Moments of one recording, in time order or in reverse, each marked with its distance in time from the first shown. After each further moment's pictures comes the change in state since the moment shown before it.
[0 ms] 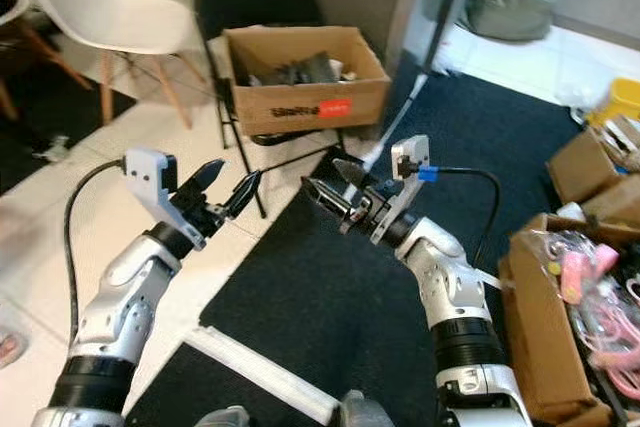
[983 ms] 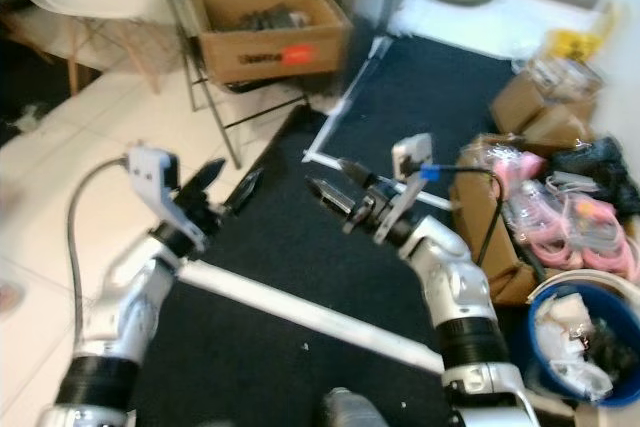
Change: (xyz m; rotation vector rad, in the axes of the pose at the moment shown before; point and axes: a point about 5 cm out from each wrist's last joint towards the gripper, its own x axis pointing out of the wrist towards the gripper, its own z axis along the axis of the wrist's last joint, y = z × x) left arm 0.001 -0.002 -0.004 -0.007 0.011 -0.014; right arm -0.003 -0.001 -0.004 -0.001 0.028 -0.008
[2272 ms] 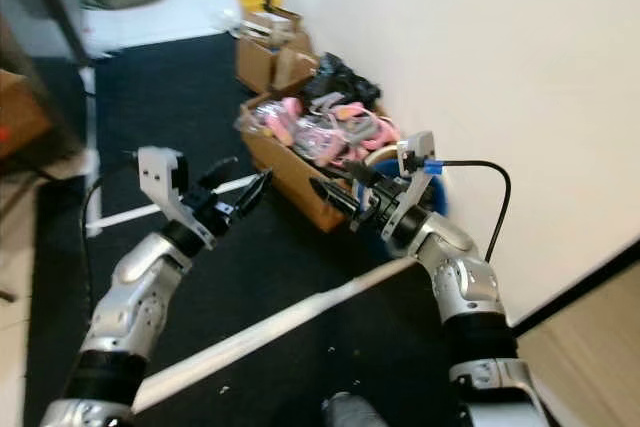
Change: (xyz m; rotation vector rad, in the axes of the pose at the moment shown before) left arm 0.003 -0.002 0.001 -0.002 -0.011 -0.039; right arm 0.001 -0.002 0.004 0.000 0.018 0.004
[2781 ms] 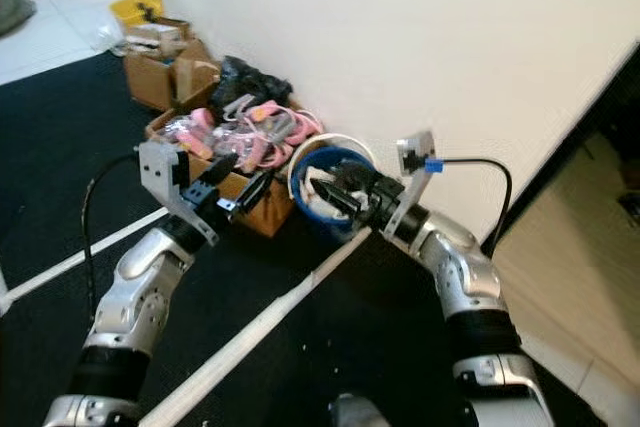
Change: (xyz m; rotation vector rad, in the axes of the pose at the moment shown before) left arm 0.002 -0.002 0.001 0.003 -0.009 -0.024; right arm -0.001 0.001 -0.004 0.009 0.023 0.024
